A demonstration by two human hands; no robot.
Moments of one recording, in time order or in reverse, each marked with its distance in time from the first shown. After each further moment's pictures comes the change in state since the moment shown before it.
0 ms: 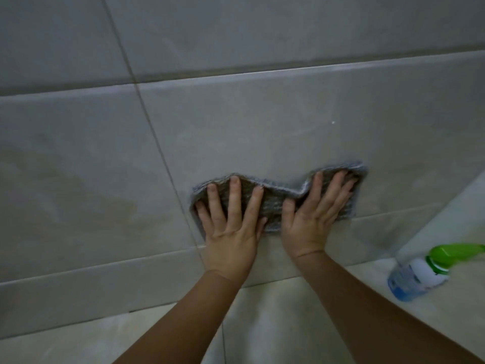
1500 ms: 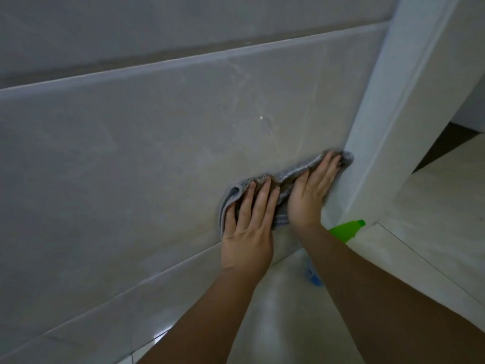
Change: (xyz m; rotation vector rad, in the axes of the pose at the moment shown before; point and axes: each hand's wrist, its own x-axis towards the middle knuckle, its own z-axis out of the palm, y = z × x) left_hand 0.039 0.216 0.072 -0.084 -0.261 0.330; right_hand 0.079 0.201 -0.060 0.096 -0.026 0.617
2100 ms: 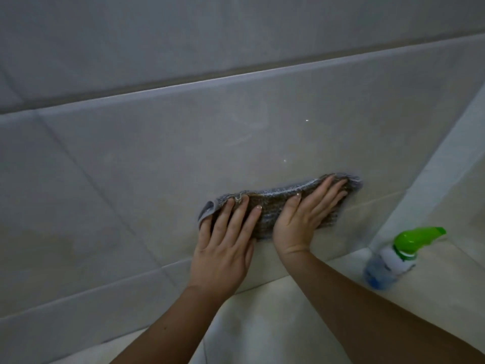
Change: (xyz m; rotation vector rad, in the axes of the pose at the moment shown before) left_hand -0.112 -0.153 -0.069 0.072 0.010 -0.050; right_hand -0.145 -0.097 0.067 -0.028 0.035 -0.127
